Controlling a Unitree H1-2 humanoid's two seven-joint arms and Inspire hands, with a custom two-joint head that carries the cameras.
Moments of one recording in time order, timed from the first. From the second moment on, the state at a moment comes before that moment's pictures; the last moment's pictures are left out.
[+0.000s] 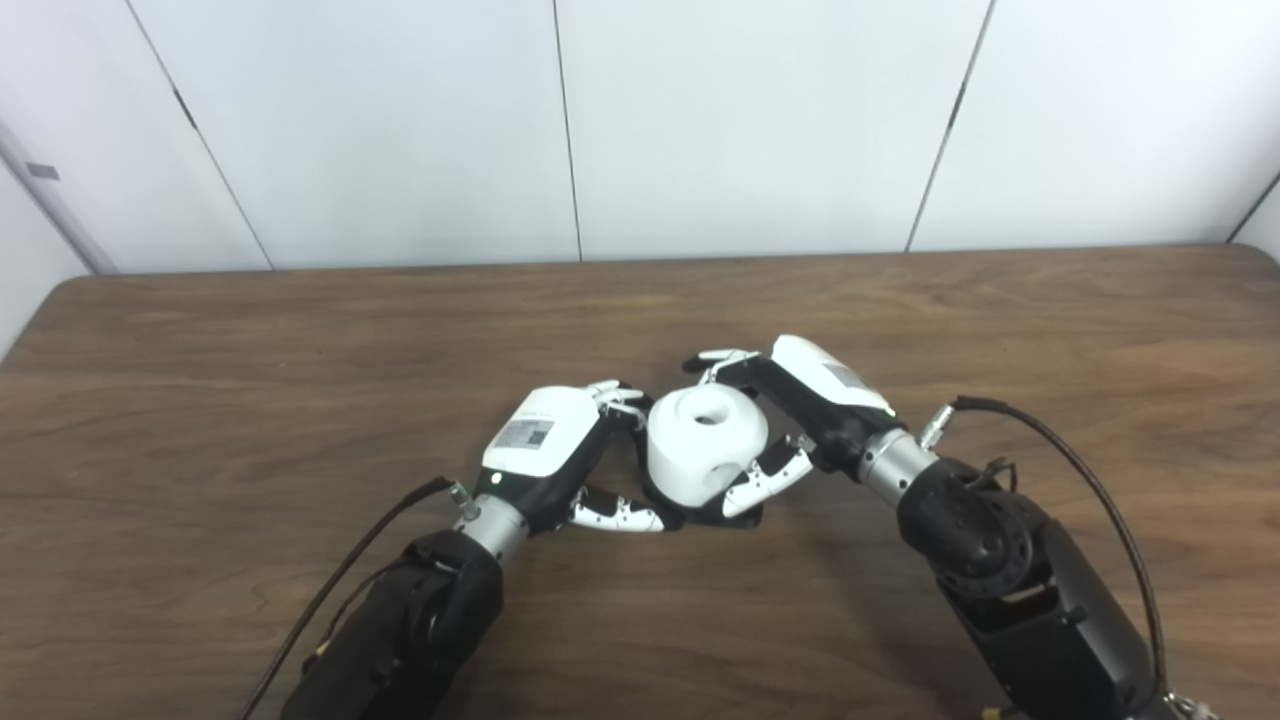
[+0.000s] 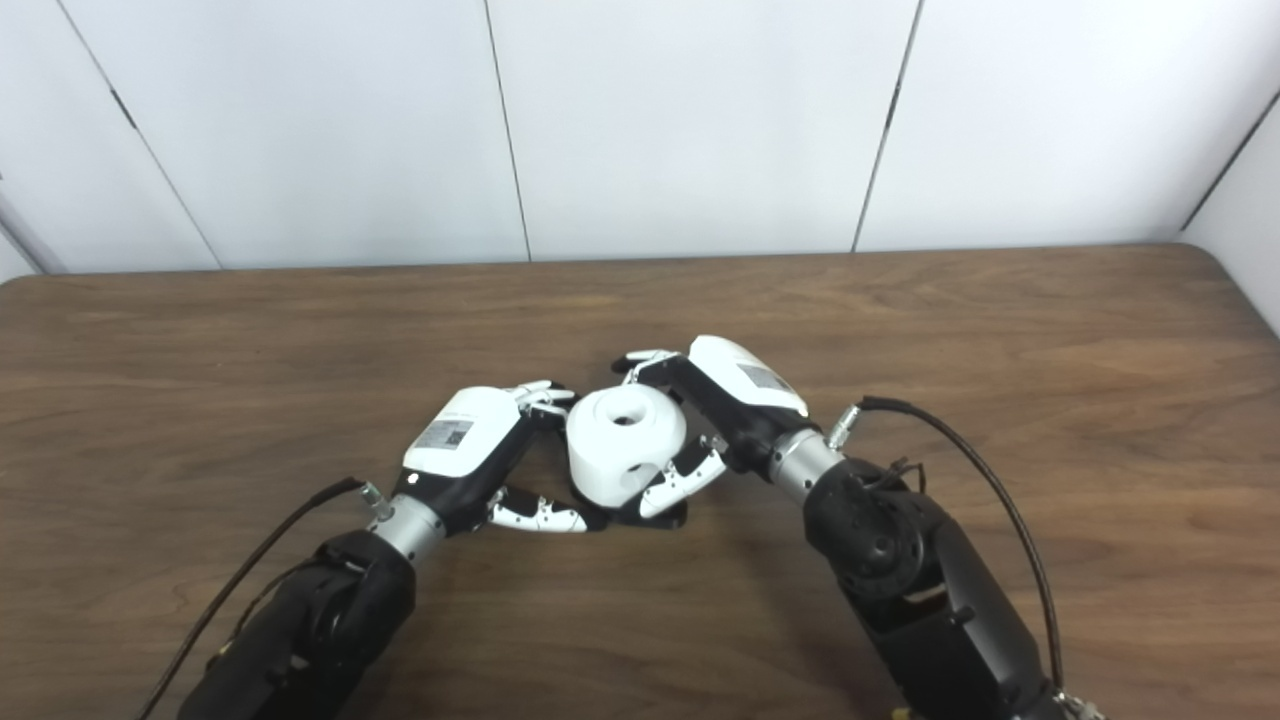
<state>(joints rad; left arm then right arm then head) -0.28 0.28 -0.46 0.03 0.81 0.02 -0.09 -0.34 -0.28 0.35 -0.18 -0.55 0.23 0.35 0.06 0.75</state>
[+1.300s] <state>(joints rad) -0.29 0.27 -0.46 0.04 0.82 0.02 -0.09 -0.43 -0.37 0.35 -0.27 -0.47 0.25 0.56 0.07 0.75</state>
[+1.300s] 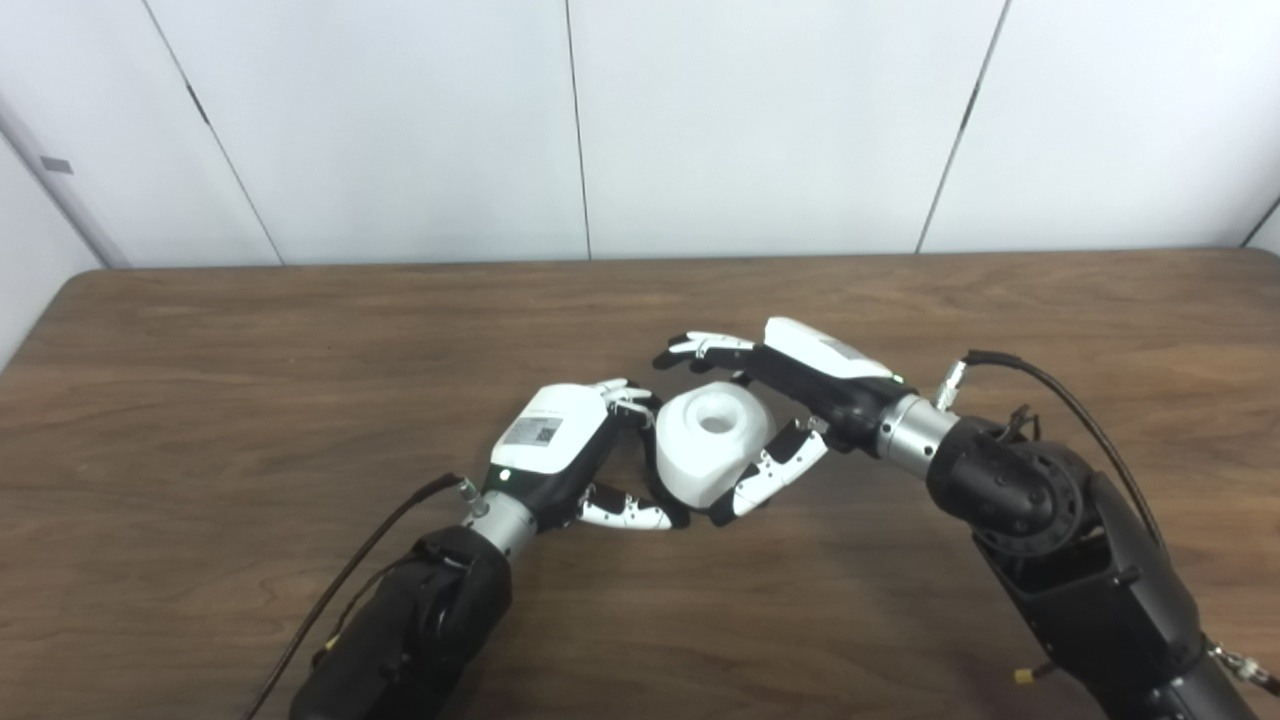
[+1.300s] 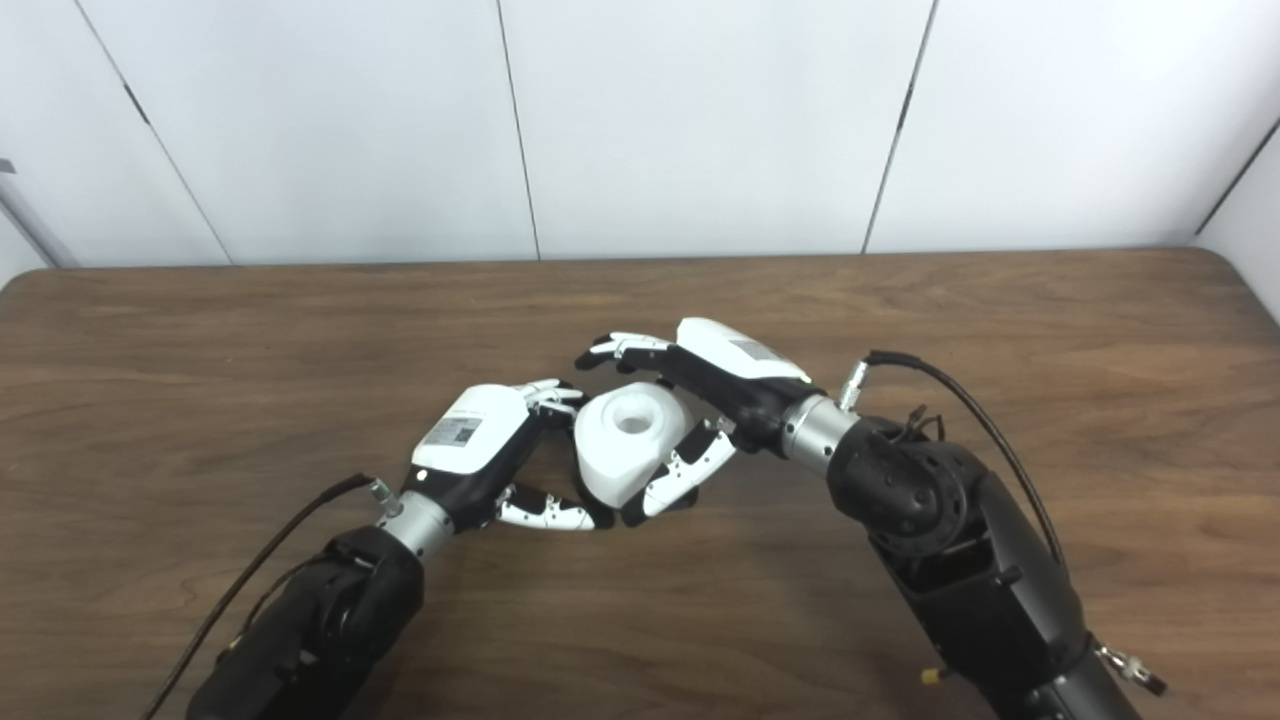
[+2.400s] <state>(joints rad) -0.29 0.27 -0.46 0.05 0.81 0.02 -0.09 -0.37 -0.49 0.18 -0.28 -0.38 0.26 0.57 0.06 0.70</state>
